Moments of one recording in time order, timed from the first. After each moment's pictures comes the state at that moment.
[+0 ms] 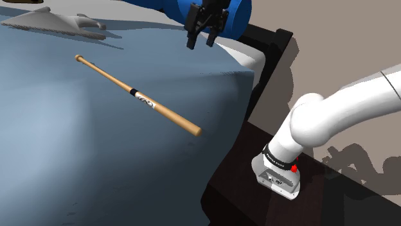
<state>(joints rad) 0.08 -0.56 0.27 -2.14 0.15 1.72 0.34</state>
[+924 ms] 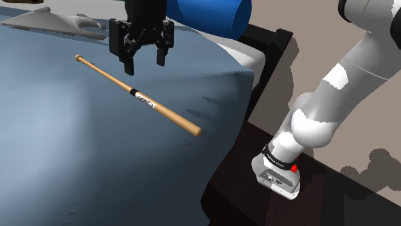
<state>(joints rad) 0.15 -0.11 0.54 -1.78 0.09 1.70 0.62</state>
